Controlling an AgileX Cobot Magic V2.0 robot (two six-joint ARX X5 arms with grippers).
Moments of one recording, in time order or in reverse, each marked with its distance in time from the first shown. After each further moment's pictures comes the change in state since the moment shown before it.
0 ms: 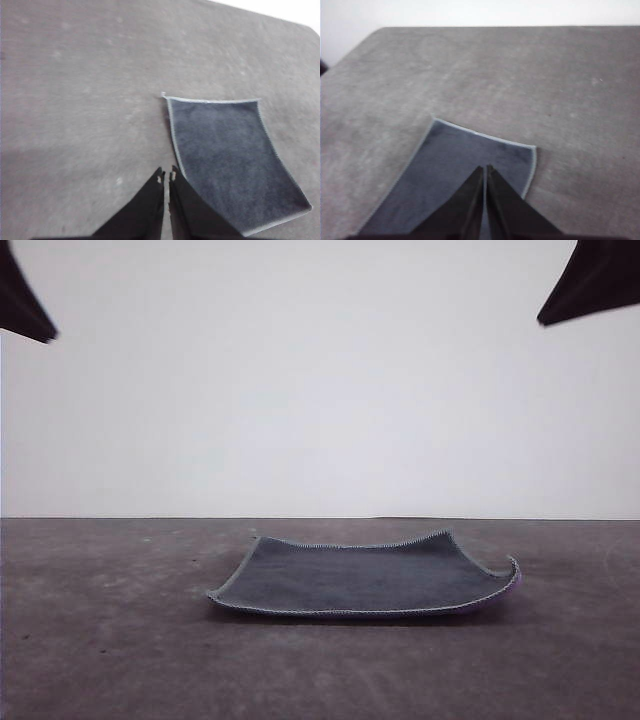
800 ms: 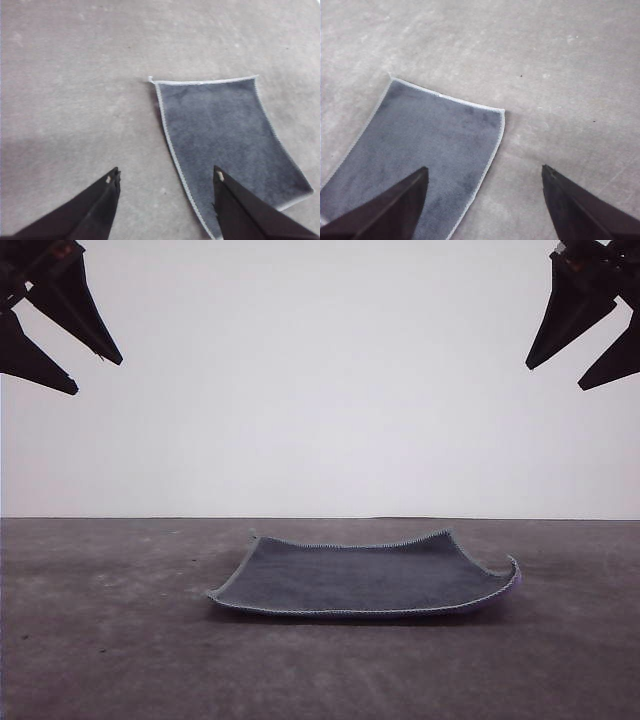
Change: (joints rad) left_arx -0.053 0.174 0.063 0.015 0.044 0.053; right_arx 0.000 0.073 0.015 -0.092 0.091 -0.116
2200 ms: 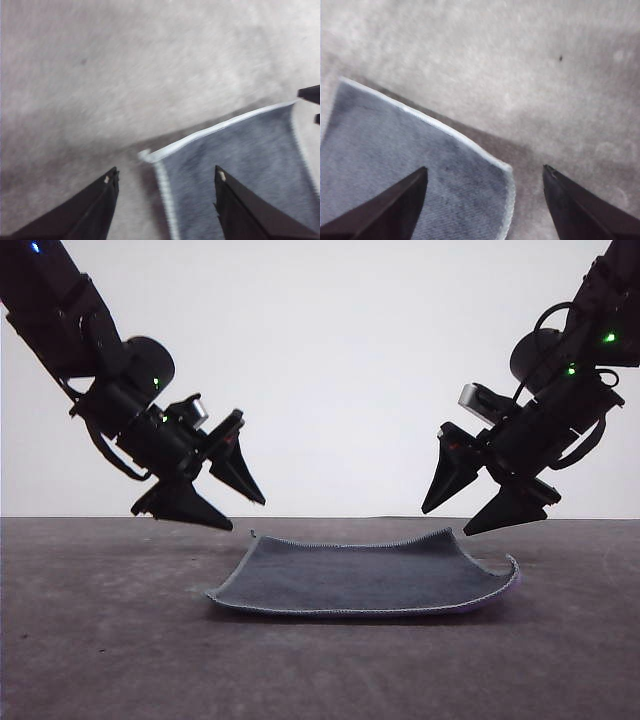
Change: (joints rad) left_arx -0.131 0.861 0.470 0.253 0.108 -0.081; right_arx 0.054 0.769 0.352 0.198 -0.142 0.091
